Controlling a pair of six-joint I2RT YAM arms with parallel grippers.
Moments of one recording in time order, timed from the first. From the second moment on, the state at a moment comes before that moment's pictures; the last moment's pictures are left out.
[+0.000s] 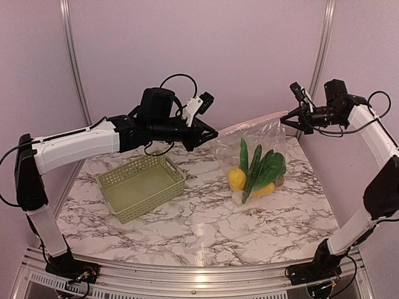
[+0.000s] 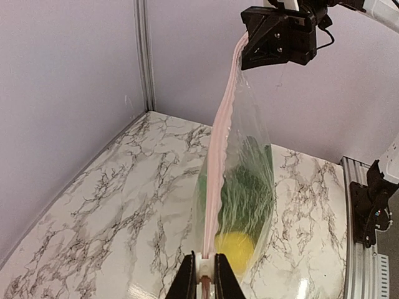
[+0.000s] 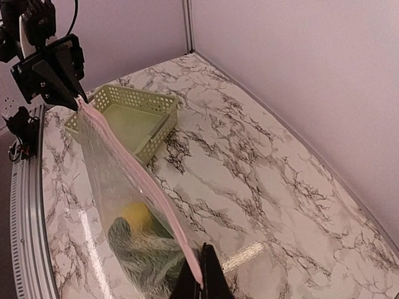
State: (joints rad) left arm -0.86 1.75 1.56 -0.13 0.31 0.05; right arm -0.03 1.50 1.64 -0.99 -0.99 -0.70
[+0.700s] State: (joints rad) left arm -0.88 1.91 1.63 -0.39 0.37 0.25; right arm -0.05 1.44 1.31 -0.97 -1.05 -1.03
